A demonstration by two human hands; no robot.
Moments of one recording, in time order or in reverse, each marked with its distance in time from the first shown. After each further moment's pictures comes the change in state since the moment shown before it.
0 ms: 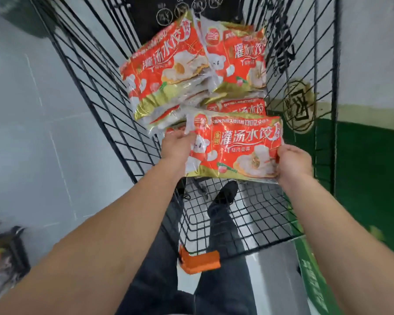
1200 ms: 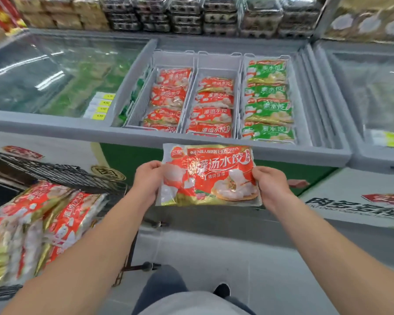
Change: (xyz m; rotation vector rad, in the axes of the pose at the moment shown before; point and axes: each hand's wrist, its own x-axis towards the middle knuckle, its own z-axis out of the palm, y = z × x) left_hand -0.462 -0.169 0.167 0.746 -0.816 0.607; right_hand -0.266 0.369 -0.445 0.955 0.458 -0.013
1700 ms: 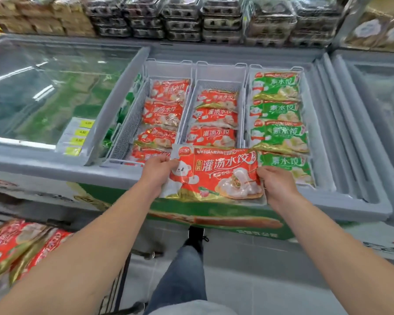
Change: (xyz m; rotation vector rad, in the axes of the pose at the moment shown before) left_hand 0.183 0.094 0.079 0.119 -0.039 0.045; right_hand 0.173 -0.094 0.047 -0.047 0.025 -0.033
